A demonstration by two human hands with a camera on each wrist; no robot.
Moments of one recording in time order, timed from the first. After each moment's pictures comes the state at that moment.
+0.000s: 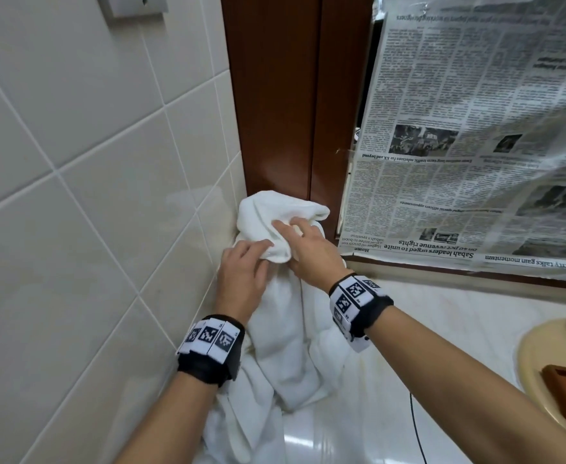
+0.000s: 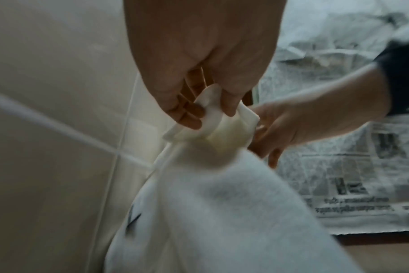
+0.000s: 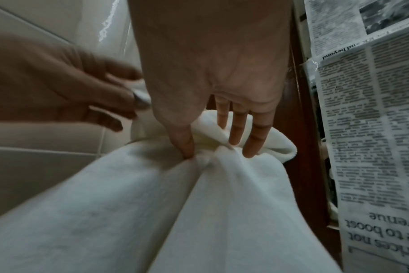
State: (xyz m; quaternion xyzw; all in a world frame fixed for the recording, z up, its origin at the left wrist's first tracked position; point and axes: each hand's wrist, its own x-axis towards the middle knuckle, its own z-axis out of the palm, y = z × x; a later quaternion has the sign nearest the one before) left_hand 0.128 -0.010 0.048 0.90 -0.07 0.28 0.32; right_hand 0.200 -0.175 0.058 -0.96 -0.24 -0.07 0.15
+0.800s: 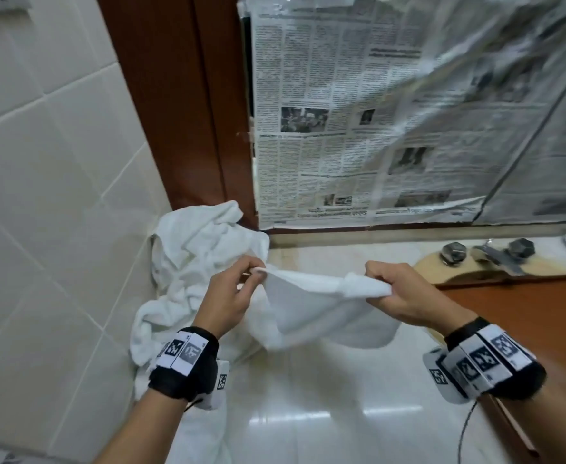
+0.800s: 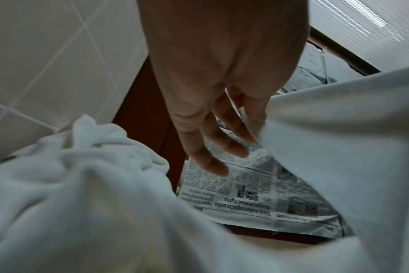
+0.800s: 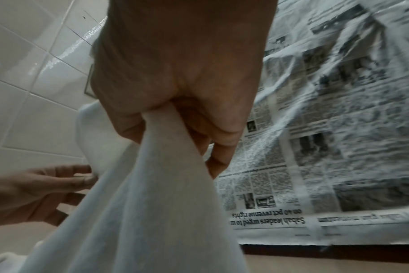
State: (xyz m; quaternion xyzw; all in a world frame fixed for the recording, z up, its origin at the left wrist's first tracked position) left_hand 0.034 -0.110 0.051 0.83 -0.20 0.06 0.52; right_hand -0.029 -0.430 0.087 -0.92 -0.15 -0.02 0.37
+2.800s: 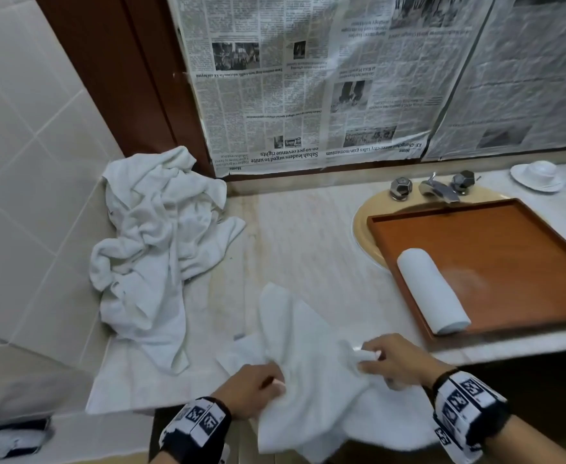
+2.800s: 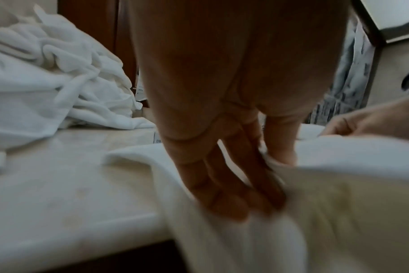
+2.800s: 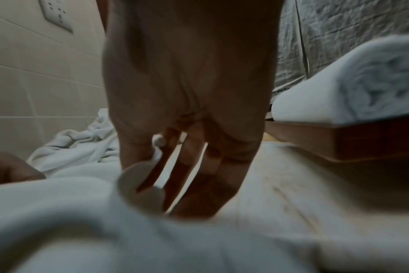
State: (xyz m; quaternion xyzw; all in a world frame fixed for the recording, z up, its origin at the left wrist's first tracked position) left_hand -0.197 -0.179 -0.096 0.86 -0.24 -0.35 0.29; right_hand -0.241 -0.516 -0.082 -0.89 0.01 0.26 0.38
